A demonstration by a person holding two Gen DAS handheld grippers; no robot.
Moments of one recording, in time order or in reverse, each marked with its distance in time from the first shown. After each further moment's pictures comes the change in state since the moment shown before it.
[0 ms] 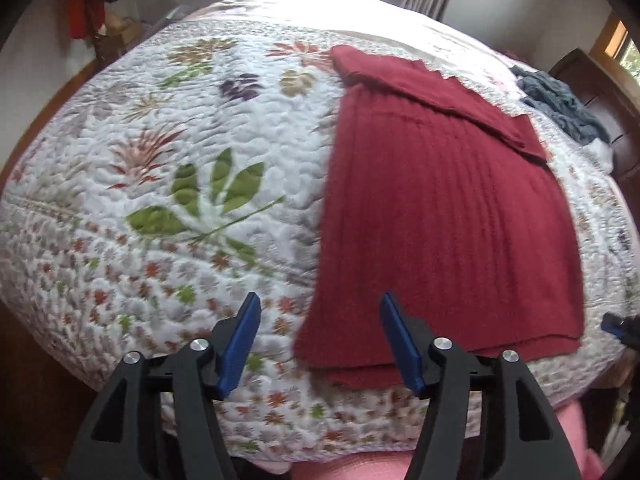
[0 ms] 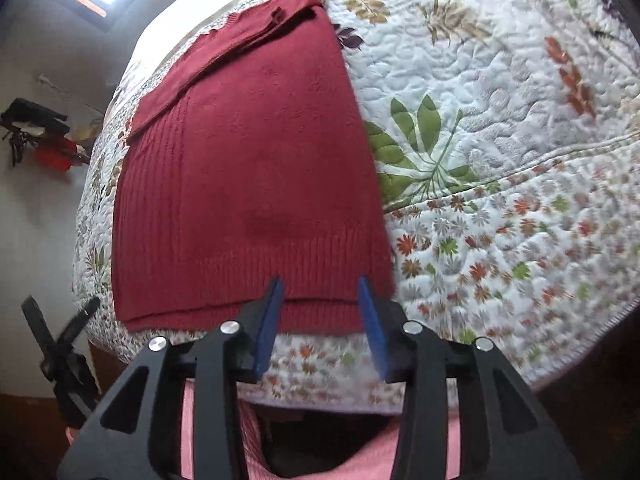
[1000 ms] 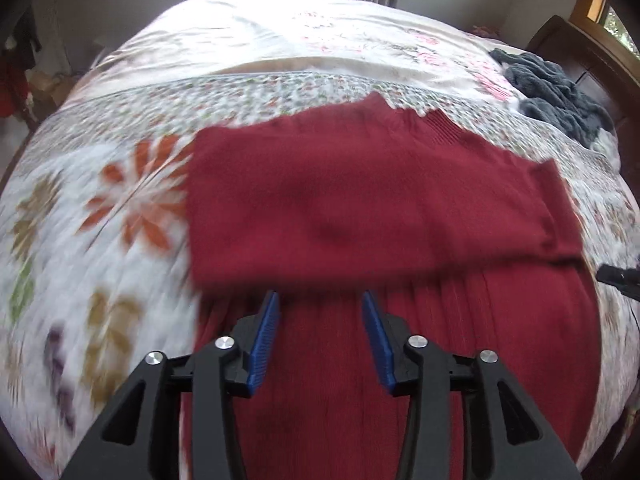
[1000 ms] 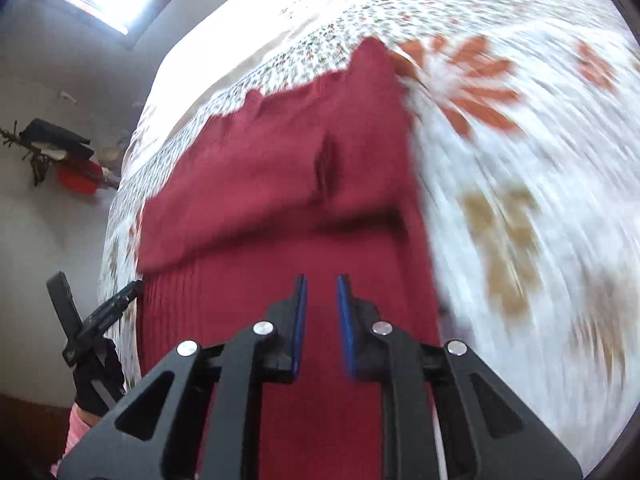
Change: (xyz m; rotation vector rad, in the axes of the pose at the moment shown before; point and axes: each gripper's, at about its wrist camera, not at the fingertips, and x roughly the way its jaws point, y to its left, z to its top) left arm 0.141 -0.119 0.231 0.187 -0.008 -0.062; right arm 0.059 0.035 0.245 -0.071 -0.055 0.125
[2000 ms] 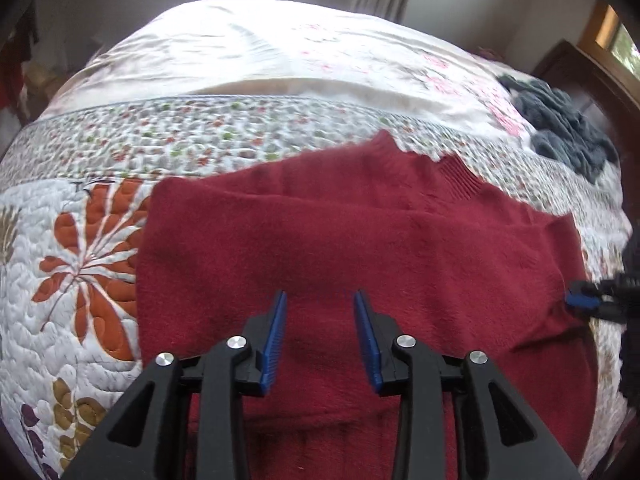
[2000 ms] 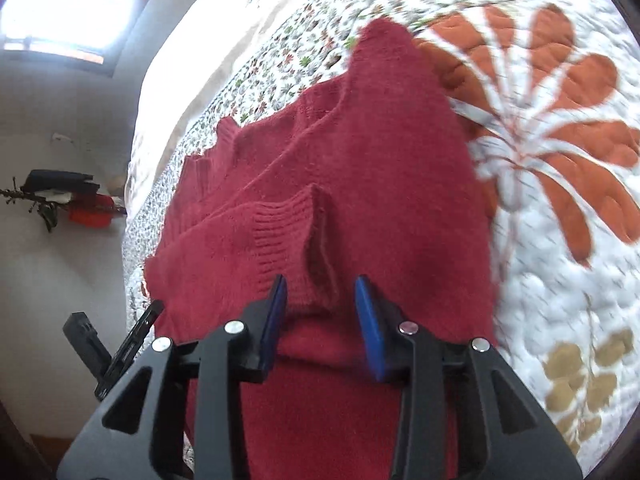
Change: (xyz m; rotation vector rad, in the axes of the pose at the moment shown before) left arm 0.069 -0.003 0.083 -0.030 -0.042 -0.046; right arm 0.103 -0.009 0.123 0.154 0.107 0.102
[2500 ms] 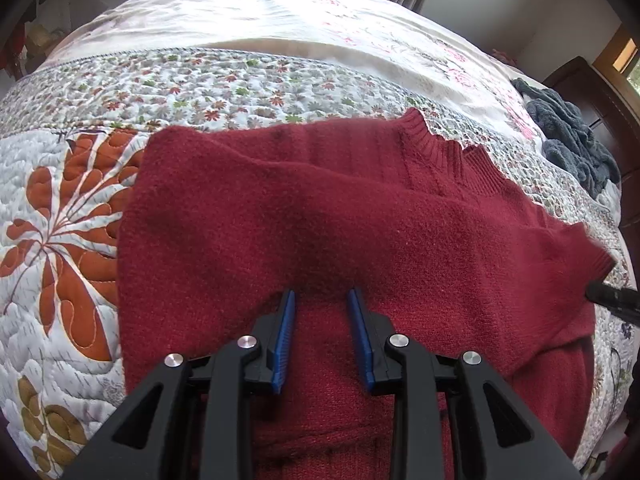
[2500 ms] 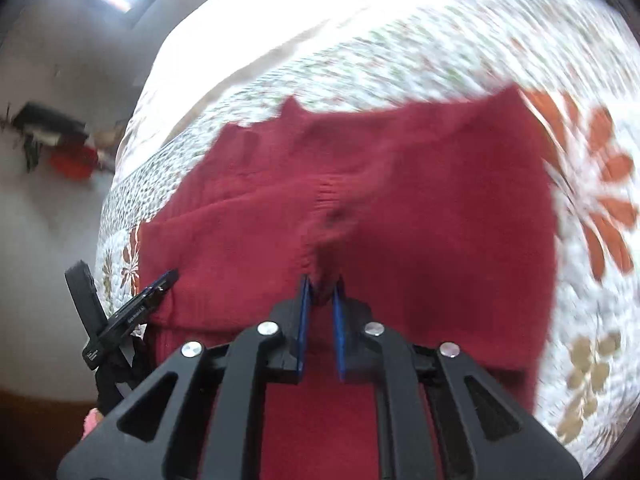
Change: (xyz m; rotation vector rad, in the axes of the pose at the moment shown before) left arm 0.029 0.032 -0.005 -0.097 0.062 -0.046; right arm -0.005 0.062 -0.020 -0.168 -0.019 -0.114
